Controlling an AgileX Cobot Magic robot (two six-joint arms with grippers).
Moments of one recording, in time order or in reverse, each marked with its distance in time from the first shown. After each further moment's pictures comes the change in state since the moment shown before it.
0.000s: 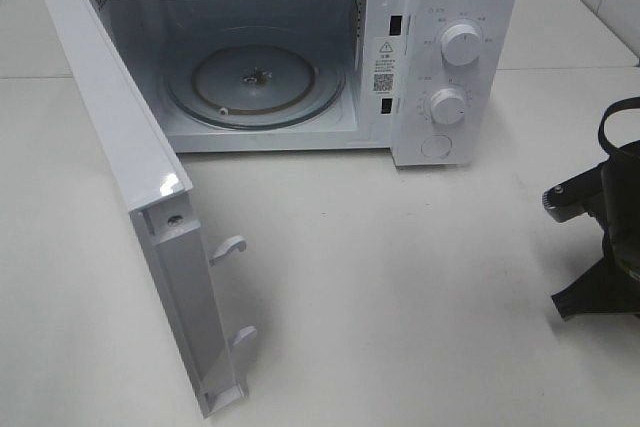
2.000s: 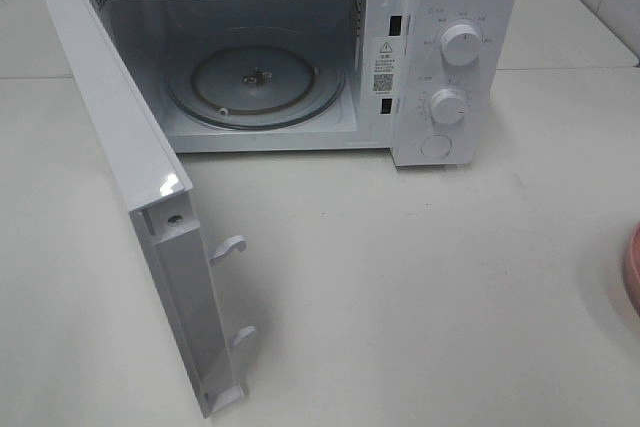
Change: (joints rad) left arm 0.000 0.000 0.000 0.000 0.000 0.000; right arm -0.012 -1.430 -0.092 1.100 0.490 -1.066
